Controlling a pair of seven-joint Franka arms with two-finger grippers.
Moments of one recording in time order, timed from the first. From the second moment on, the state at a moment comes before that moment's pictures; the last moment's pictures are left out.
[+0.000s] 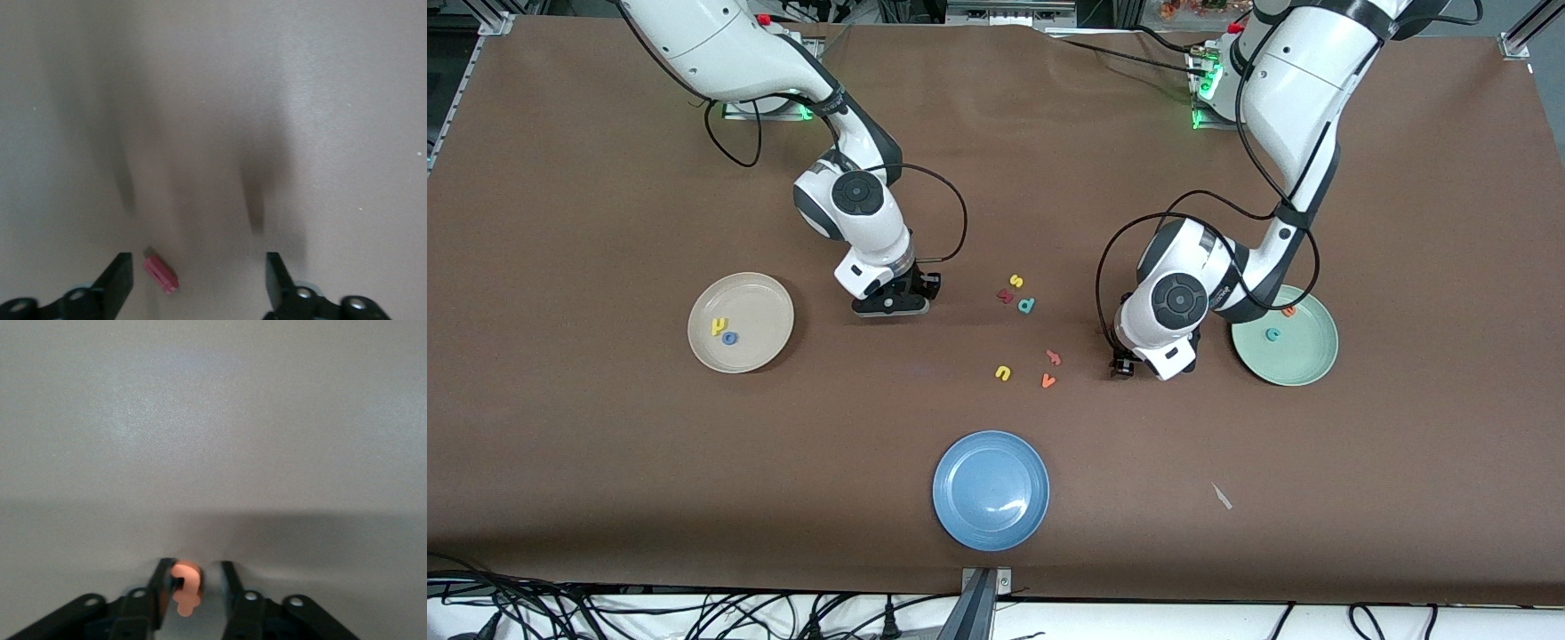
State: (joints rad) left arm -0.26 0.70 -0.21 -1.69 0.04 2.27 -1.92; right arm 0.30 0.58 0.30 -2.04 -0.41 2.70 0.88
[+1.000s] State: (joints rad) left arm -0.29 0.71 -0.21 -1.70 0.04 2.28 -2.08; right arm 0.29 0.54 0.27 -2.02 -0.45 2.62 0.76
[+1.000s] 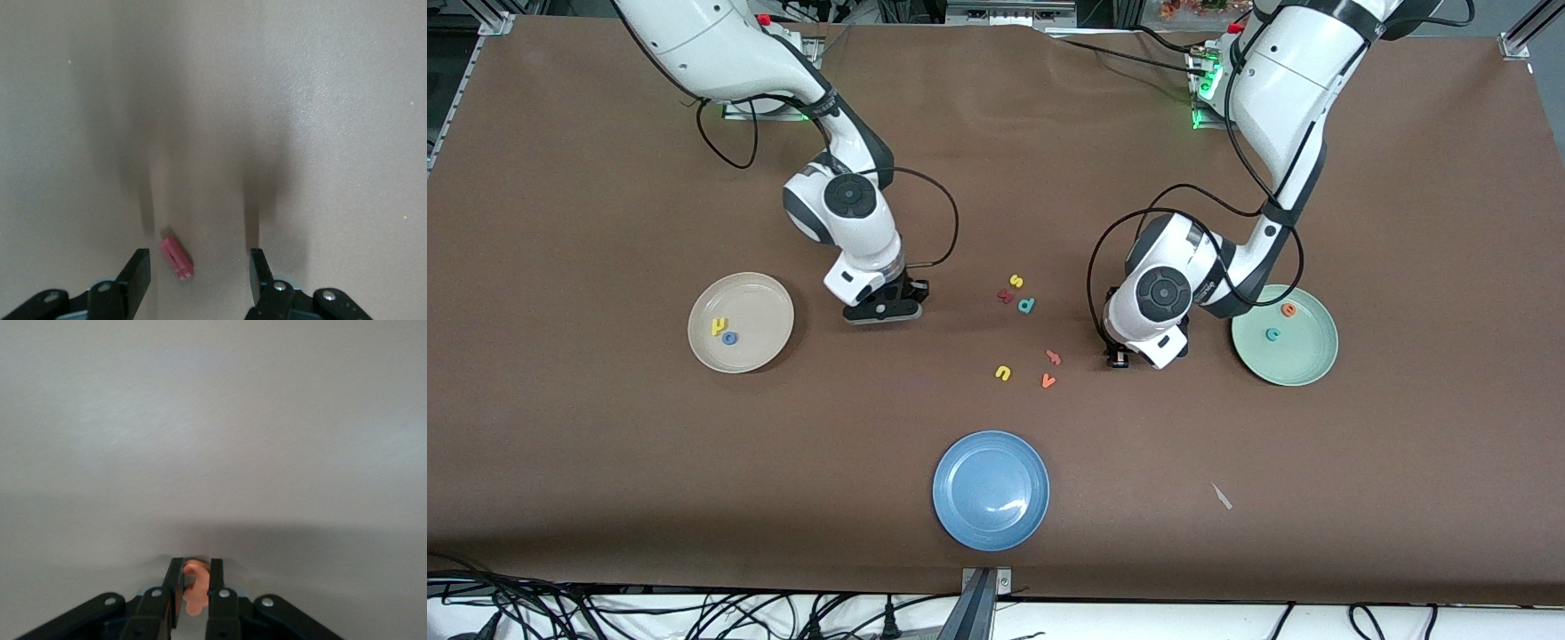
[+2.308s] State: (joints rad) left arm -0.29 0.70 -0.21 -1.72 0.04 2.30 -2.10; right arm -0.01 0.21 0.16 -2.18 -0.19 2.37 0.07
